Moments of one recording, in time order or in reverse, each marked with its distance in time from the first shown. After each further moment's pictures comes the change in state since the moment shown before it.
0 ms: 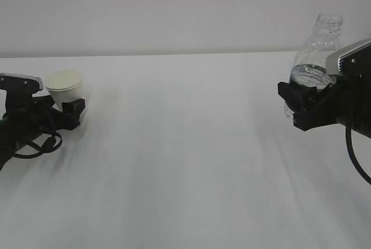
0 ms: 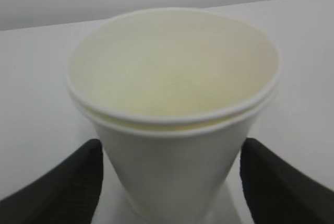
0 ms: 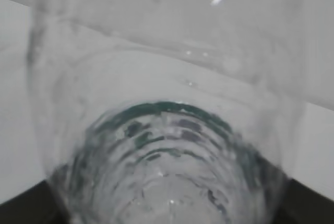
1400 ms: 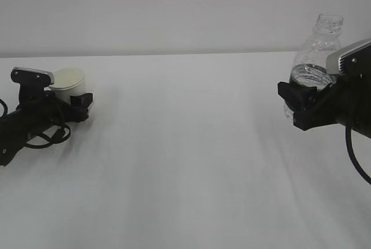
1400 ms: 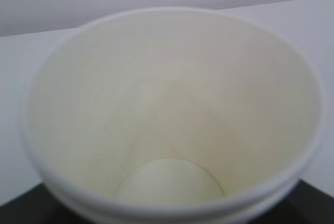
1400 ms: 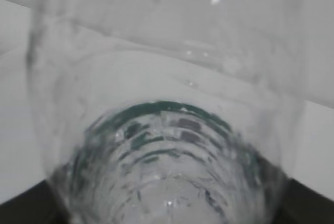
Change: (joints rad) left arm 0.000 0.082 -0.147 0.056 0.050 -0.037; right arm 0.000 0.000 0.000 0.000 -0.001 0.011
